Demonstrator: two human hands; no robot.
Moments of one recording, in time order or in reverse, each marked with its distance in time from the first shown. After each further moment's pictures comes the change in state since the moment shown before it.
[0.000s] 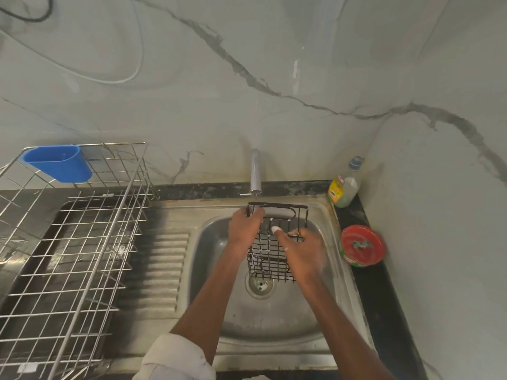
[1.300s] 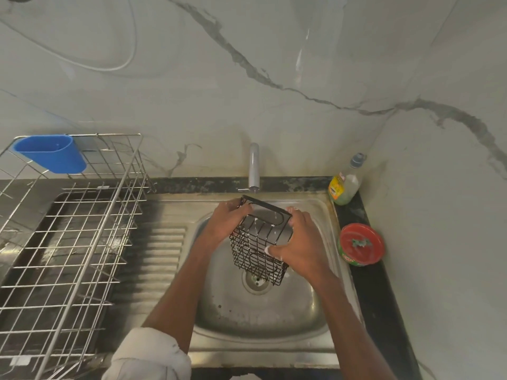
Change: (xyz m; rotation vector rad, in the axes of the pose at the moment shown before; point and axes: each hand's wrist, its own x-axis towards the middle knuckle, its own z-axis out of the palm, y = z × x) left_hand 0.017 0.004 -0.050 0.141 -0.215 0.146; right_hand 0.013 -0.013 -0.027 -0.213 -0.335 -0.364
